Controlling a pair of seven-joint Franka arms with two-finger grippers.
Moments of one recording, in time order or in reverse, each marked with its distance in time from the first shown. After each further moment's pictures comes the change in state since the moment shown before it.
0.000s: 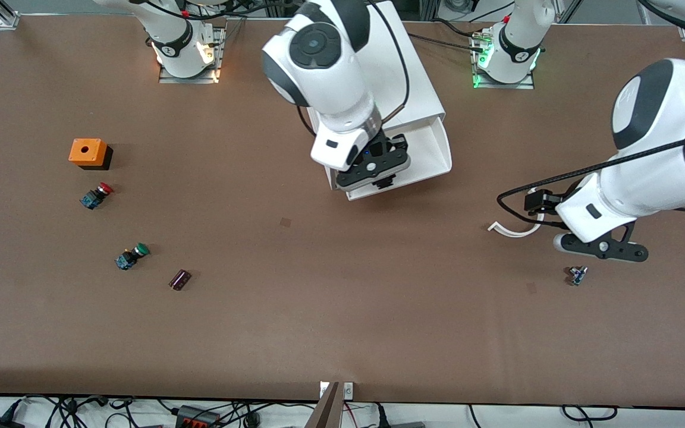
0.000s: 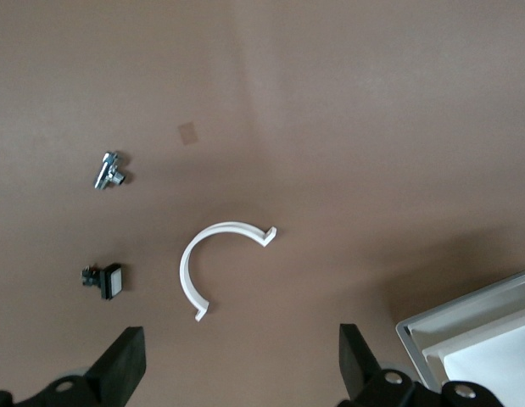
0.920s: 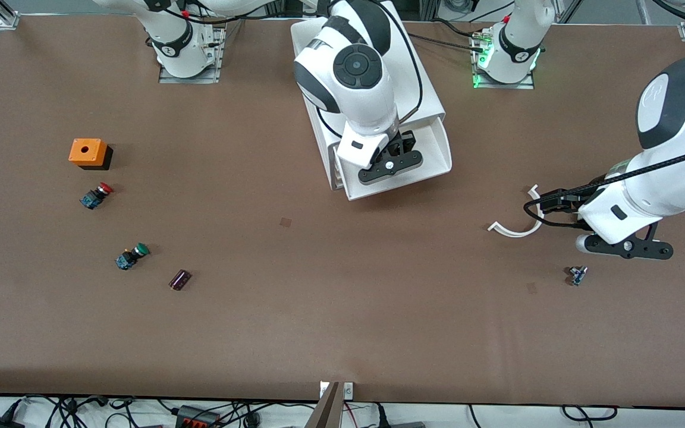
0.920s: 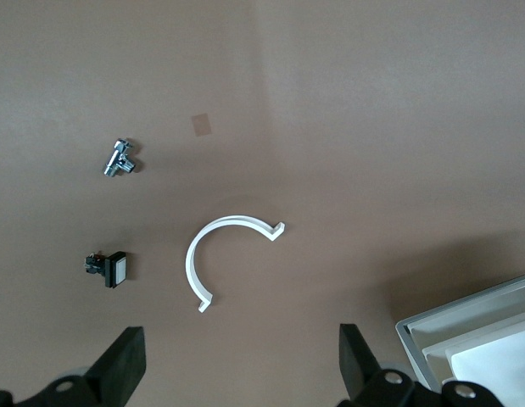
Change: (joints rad) left arm 0.030 0.000 0.005 0.006 -0.017 -0.009 -0.007; right arm 0.043 0.055 0.001 0.000 0.000 -0.089 0.039
